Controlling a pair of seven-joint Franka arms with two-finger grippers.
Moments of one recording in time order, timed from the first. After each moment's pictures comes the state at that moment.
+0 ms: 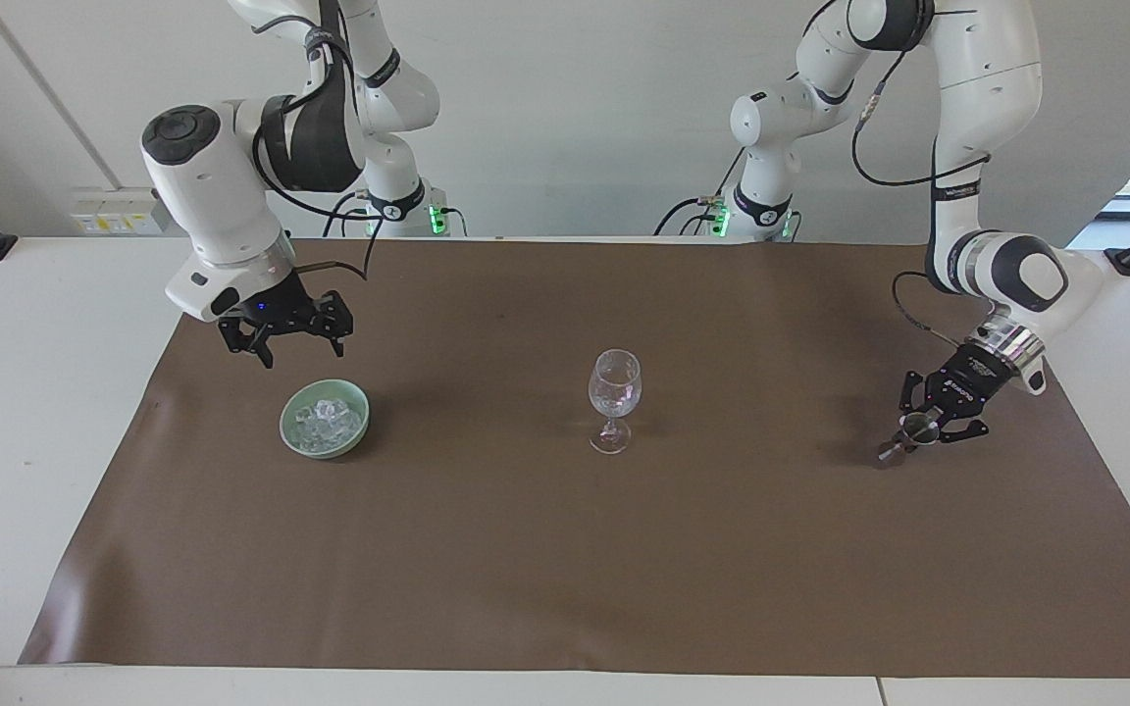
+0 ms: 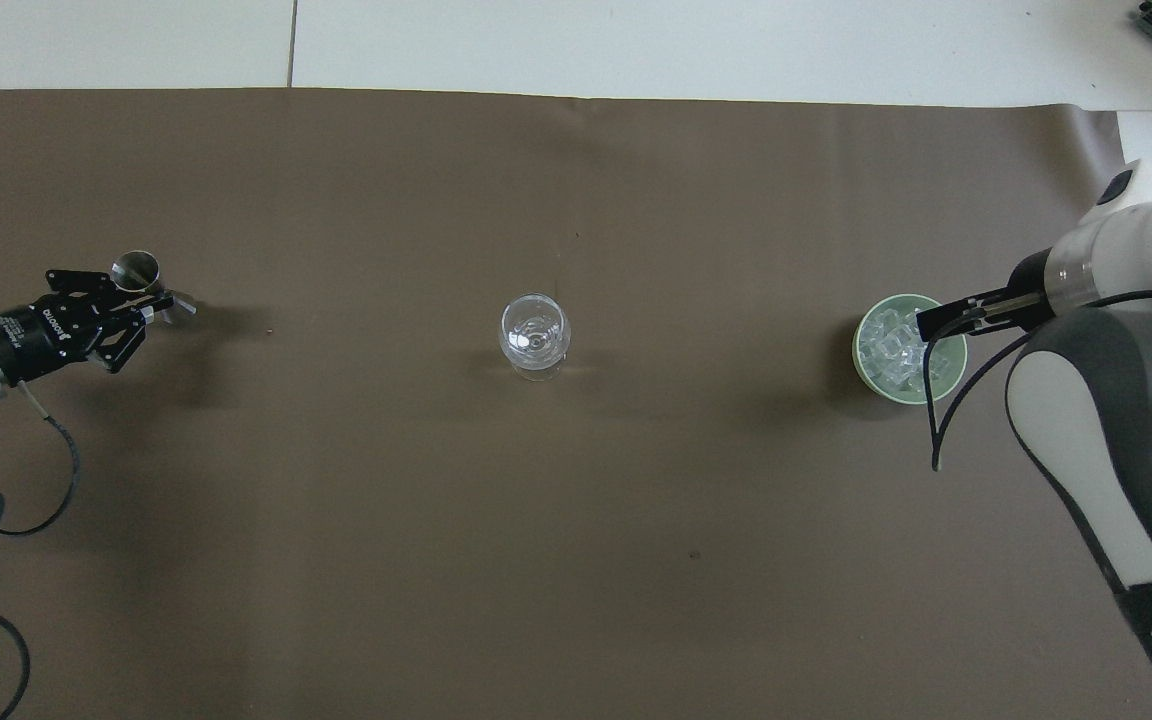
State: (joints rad) left arm 0.34 0.31 -0.01 -2.08 -1.36 2.14 -0.93; right arm 0.07 0.06 -0.06 -1.90 0.01 2.02 -0.21
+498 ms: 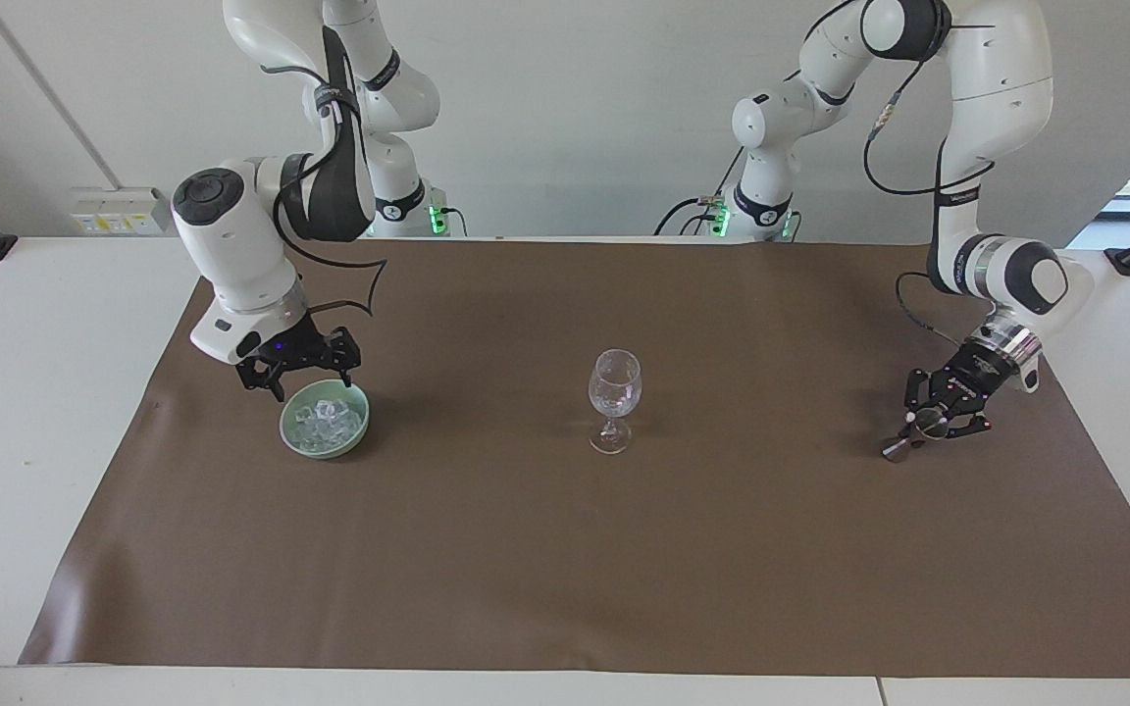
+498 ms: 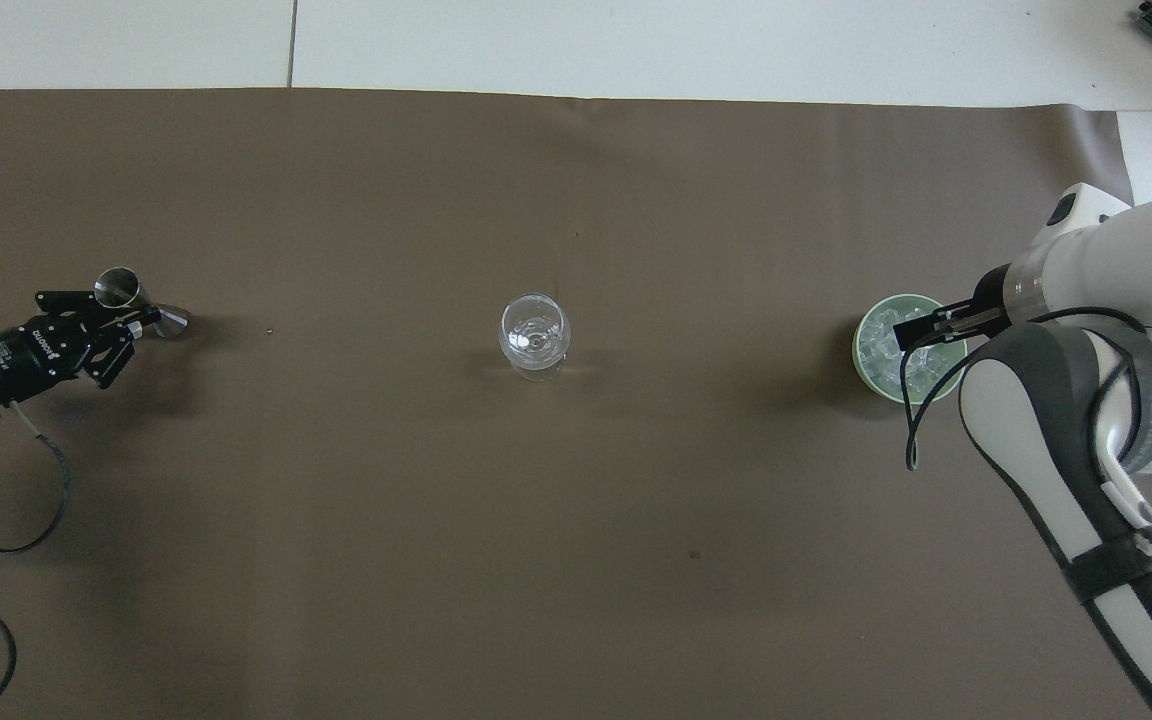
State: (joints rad) left arm 0.41 0.34 -0.01 -2.10 -1.43 2.07 -0.87; right arm 0.07 0.14 -0.07 -1.96 0.01 2.16 -0.27
